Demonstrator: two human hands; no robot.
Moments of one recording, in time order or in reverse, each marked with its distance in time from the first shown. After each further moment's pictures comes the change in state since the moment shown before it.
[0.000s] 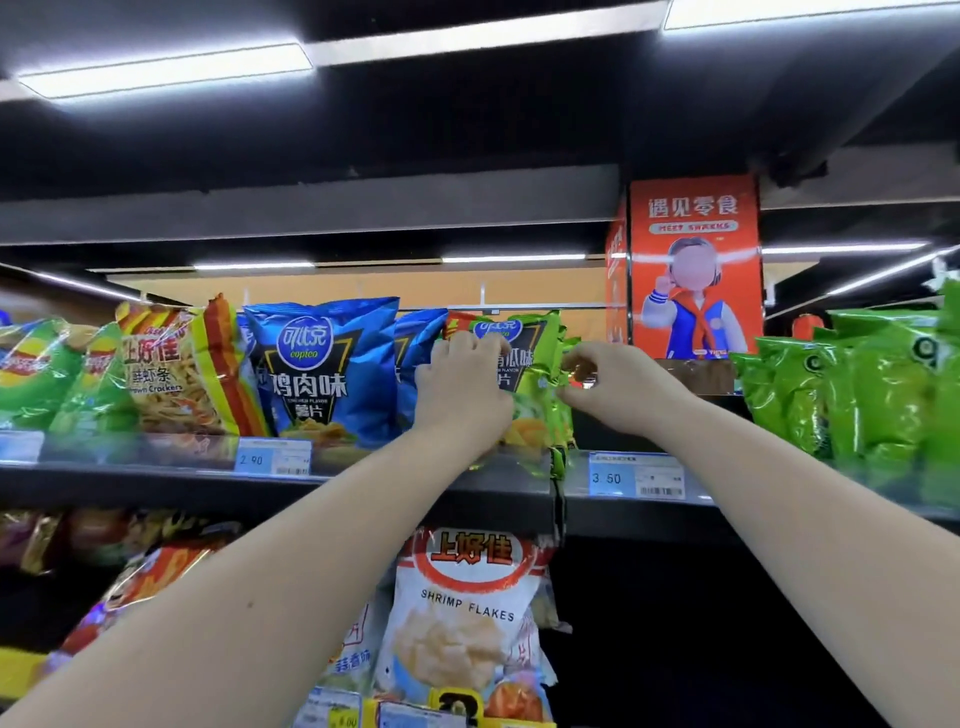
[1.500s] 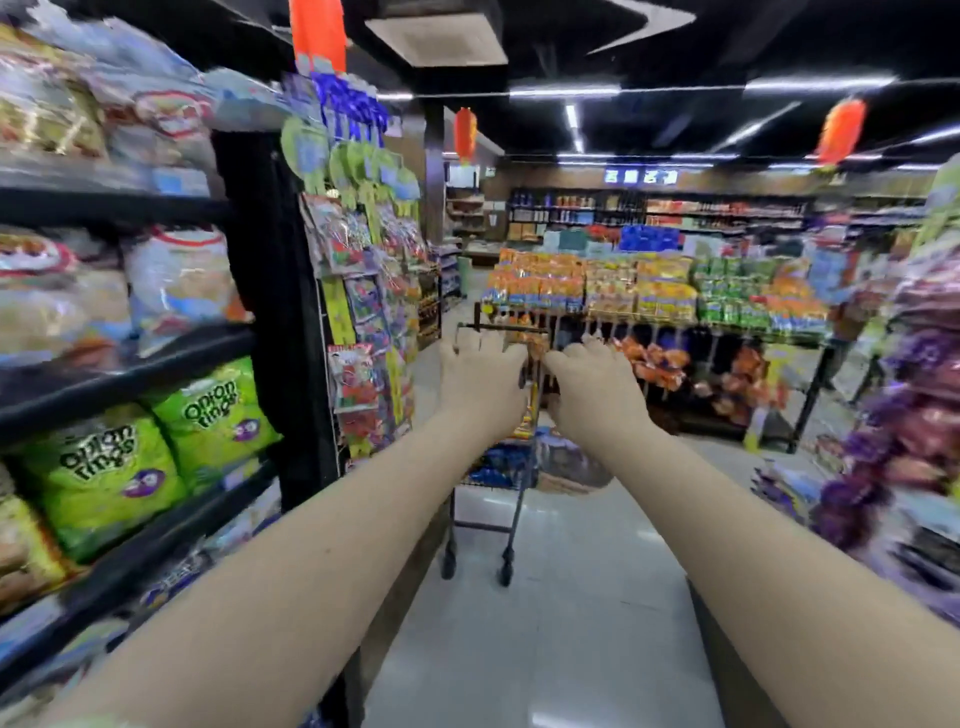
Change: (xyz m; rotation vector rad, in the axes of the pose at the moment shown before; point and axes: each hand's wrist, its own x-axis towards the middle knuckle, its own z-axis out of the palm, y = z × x) left_hand -0.433 1.043 0.011 -0.820 -0.451 1.019; right_hand -0.802 0.437 -0.585 -1.313 -0.179 1.115
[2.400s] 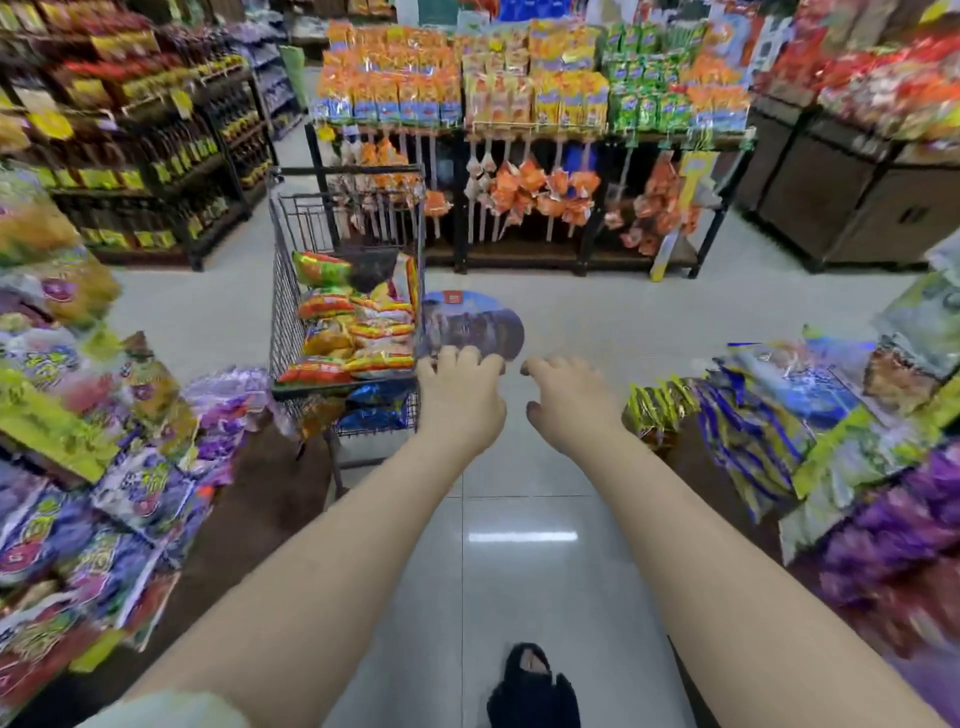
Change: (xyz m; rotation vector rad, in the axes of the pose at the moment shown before) left_hand 0.307 0.114 0.471 -0.222 -0.348 0.166; right_hand 0.183 0.230 0.459 0.160 -0.479 0.361
